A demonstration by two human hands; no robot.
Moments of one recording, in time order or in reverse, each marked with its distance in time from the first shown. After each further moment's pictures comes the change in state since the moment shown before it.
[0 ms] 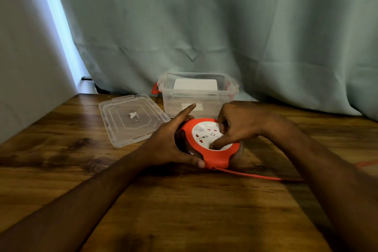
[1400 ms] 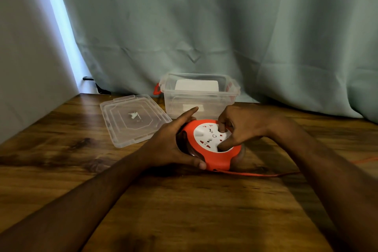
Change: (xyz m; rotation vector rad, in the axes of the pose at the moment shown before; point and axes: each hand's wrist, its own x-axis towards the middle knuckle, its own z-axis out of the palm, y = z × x) left_hand 0.000 -0.006 0.002 -0.004 0.014 0.019; right_hand 0.007 0.012 0.002 0.014 -0.048 -0.046
